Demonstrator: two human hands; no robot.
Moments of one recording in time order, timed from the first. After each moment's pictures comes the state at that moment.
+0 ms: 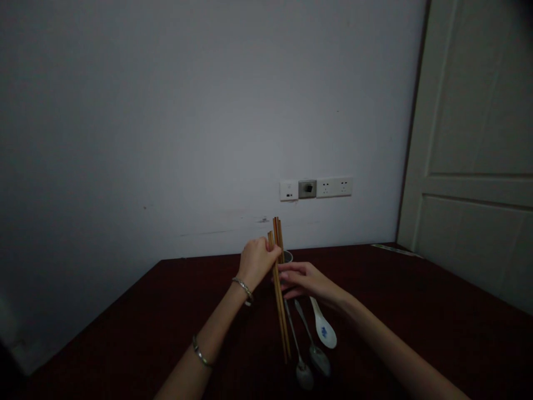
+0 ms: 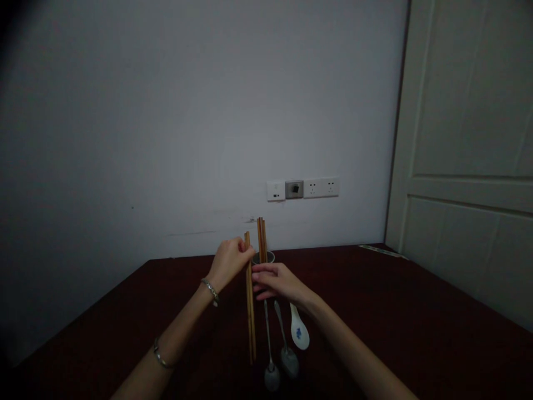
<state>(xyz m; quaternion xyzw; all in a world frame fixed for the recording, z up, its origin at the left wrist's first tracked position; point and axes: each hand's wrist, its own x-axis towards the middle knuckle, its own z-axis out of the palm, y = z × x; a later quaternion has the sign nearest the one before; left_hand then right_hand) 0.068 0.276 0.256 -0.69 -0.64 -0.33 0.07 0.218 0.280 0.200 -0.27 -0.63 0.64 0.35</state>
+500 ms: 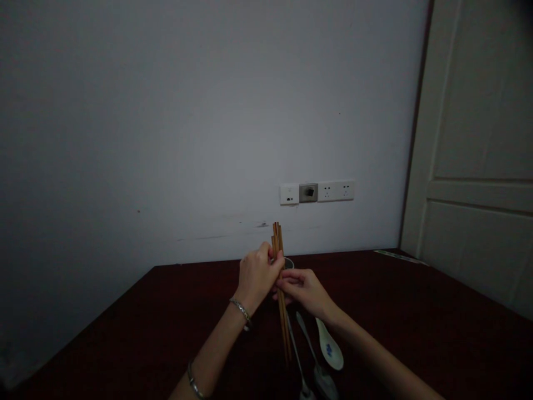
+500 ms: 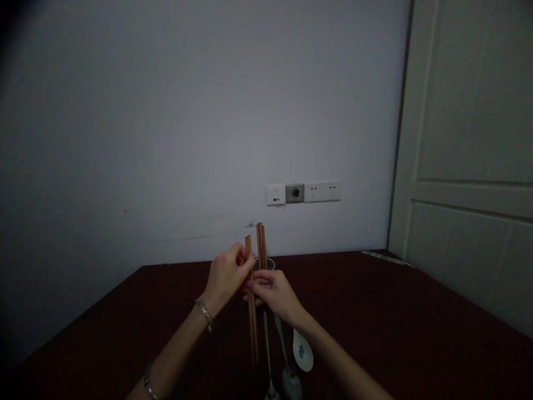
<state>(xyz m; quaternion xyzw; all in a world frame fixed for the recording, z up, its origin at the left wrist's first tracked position) 0.070 0.267 0.255 -0.69 -0.61 -0.39 0.05 0.198 0.280 0.202 -0.27 -0.66 0.55 0.43</state>
